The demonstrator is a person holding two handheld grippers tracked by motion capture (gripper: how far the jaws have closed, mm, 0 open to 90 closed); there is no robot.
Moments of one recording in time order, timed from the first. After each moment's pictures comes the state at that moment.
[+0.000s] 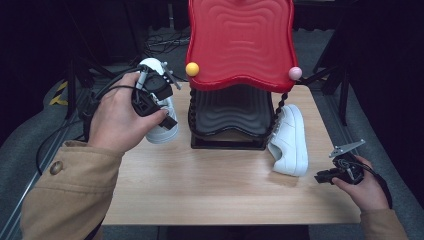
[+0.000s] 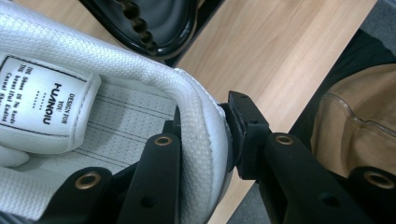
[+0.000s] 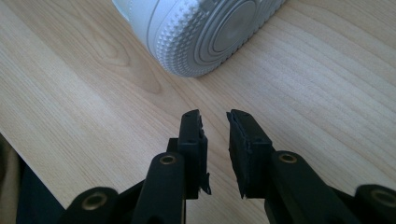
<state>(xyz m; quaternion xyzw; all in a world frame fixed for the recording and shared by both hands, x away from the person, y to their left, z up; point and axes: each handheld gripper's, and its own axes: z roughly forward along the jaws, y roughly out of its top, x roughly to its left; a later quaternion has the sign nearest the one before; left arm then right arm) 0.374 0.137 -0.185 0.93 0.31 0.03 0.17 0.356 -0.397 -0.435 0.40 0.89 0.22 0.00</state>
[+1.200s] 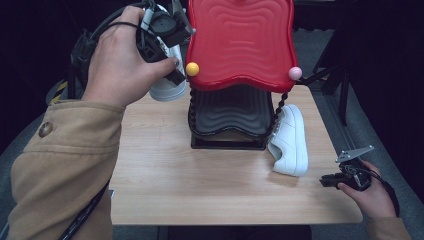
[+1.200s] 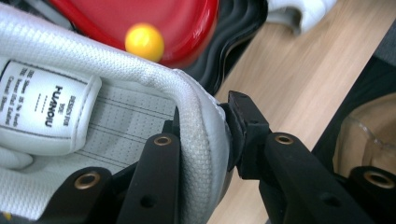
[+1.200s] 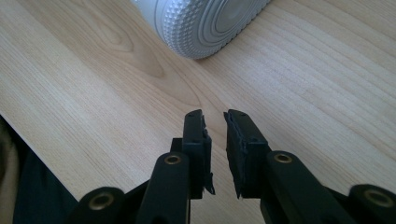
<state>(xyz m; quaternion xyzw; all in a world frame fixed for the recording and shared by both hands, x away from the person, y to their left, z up) 0.392 0.109 -0.092 0.94 0.28 0.11 0.18 0.338 -0.406 -0.431 0.40 0.89 0.23 0.02</state>
